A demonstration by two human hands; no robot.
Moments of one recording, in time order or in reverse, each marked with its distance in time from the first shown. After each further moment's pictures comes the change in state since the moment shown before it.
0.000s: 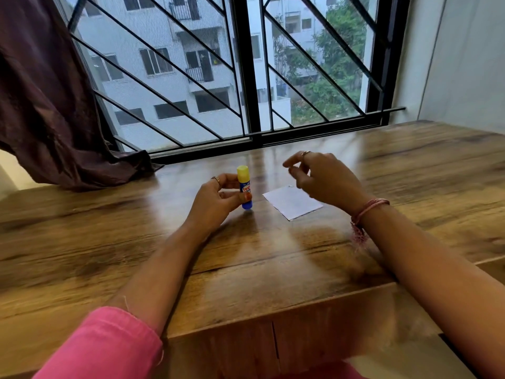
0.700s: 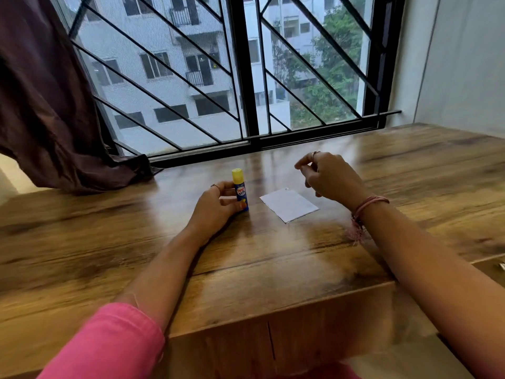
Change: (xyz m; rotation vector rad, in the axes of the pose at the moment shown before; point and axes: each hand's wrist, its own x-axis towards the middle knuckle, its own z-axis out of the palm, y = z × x) left_hand 0.001 -0.003 0.005 0.120 -0.007 -0.058; right_hand 0.008 0.023 -0.003 0.058 0.017 0.181
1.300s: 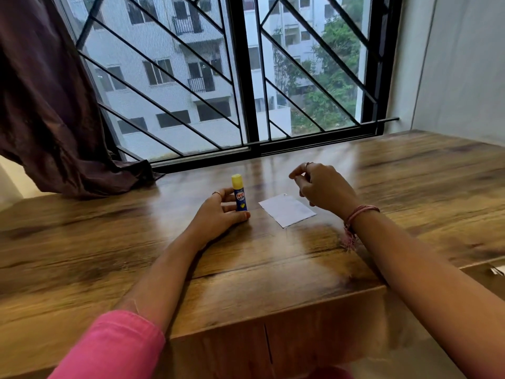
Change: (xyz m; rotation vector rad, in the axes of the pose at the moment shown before) left_hand 0.003 -0.004 -0.004 0.014 -0.113 -0.051; right_hand -0.007 -0.006 0.003 0.018 -0.028 0.002
